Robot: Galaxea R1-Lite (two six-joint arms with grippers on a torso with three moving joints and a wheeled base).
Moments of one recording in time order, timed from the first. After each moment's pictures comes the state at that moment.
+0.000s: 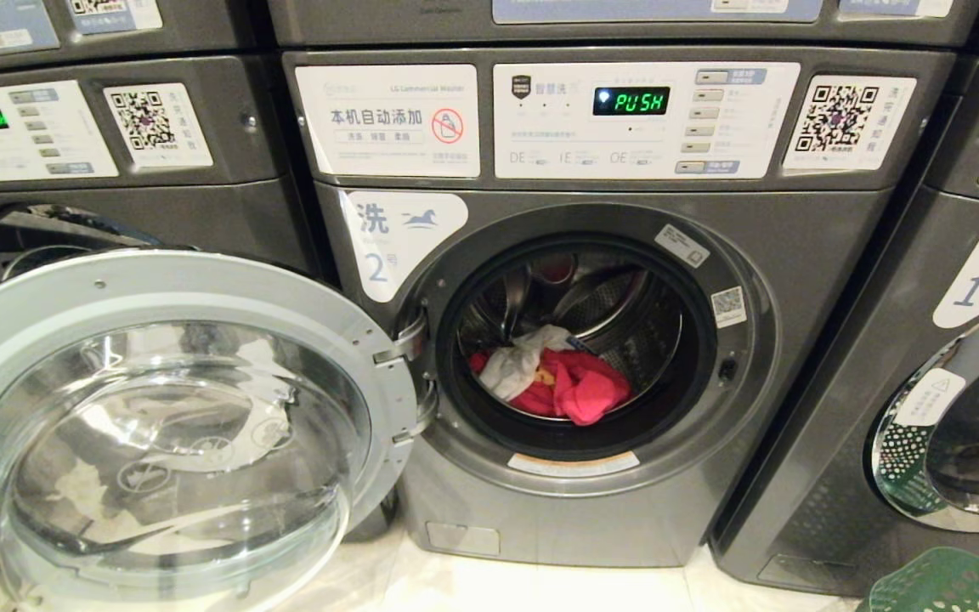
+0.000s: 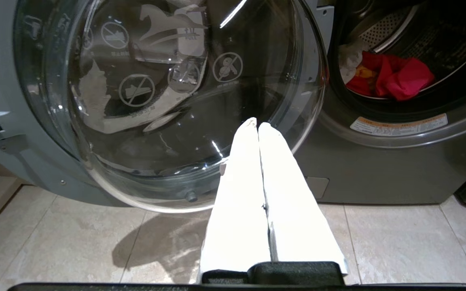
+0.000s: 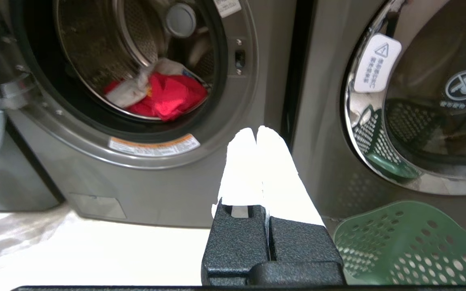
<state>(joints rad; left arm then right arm) -0.01 0.00 0.00 0.00 0.00 0.02 0.01 0.00 0.00 -0.09 -0.01 0.02</state>
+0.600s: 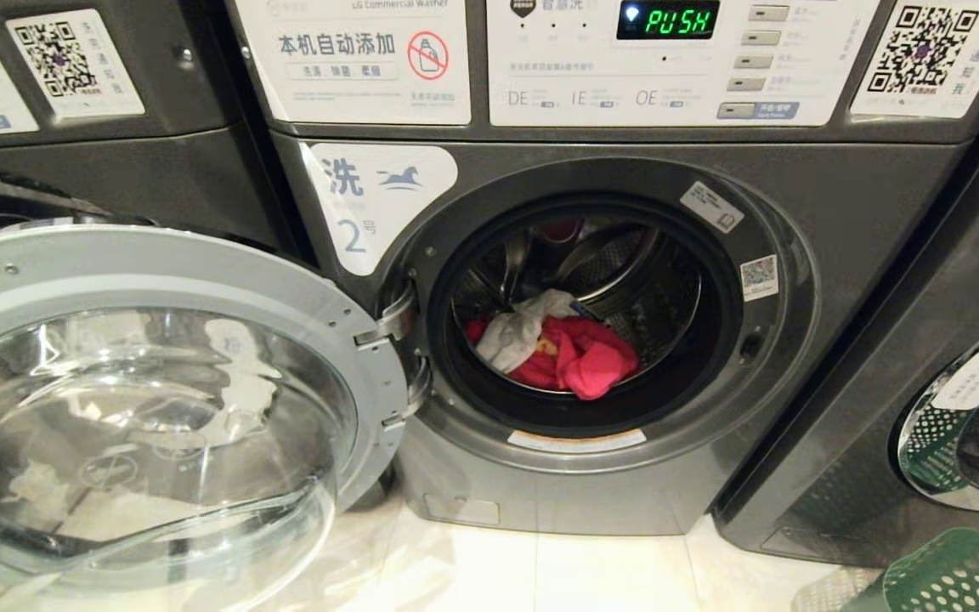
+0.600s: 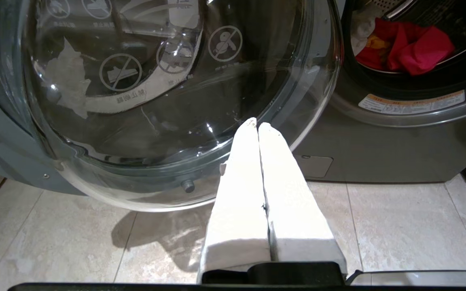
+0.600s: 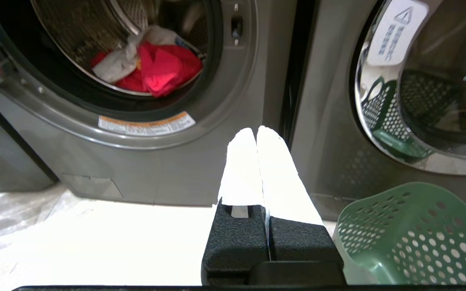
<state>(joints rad) -0.01 0.00 0.00 0.00 0.00 0.02 0.01 0.00 0.00 -0.09 -0.01 0.02</state>
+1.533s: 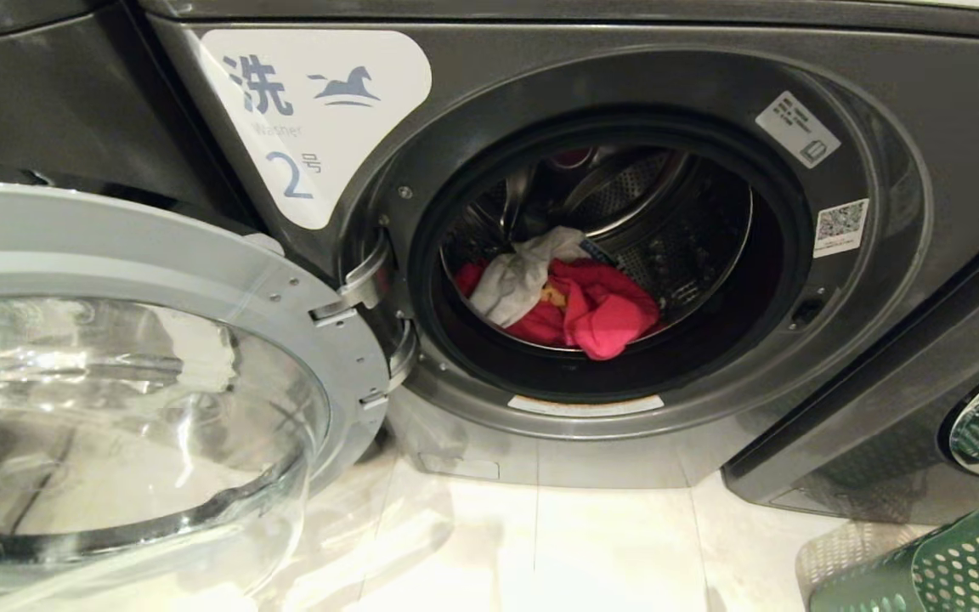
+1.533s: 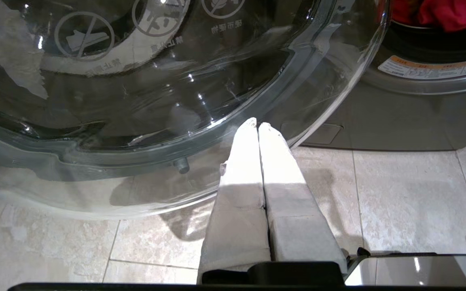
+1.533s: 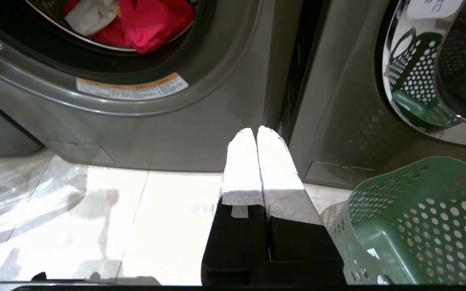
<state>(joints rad) -0.01 0.00 0.00 0.00 0.00 0.01 0.01 0.00 0.00 -0.09 -0.01 0.02</state>
